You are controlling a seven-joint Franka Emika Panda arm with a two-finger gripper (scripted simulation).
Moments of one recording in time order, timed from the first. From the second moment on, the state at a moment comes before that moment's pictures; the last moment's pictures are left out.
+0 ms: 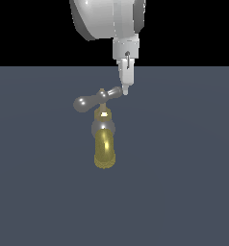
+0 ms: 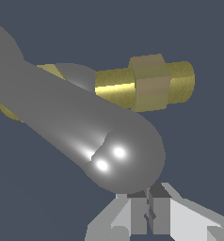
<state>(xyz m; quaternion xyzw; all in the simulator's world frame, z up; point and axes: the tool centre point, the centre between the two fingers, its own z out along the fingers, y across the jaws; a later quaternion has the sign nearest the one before) 0.083 -0.041 0.196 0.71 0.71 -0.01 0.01</state>
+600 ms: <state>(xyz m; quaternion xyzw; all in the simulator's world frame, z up) 0.097 0.007 0.196 0.71 0.70 -0.01 0.01</state>
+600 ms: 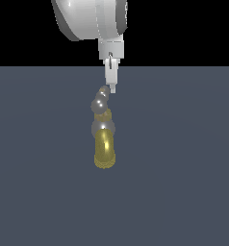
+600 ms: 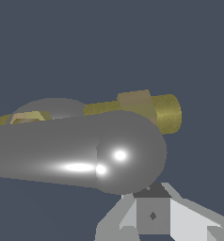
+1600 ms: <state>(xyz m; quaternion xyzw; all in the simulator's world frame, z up) 0.060 0.052 0.196 0.72 0.69 -0.01 0.02</state>
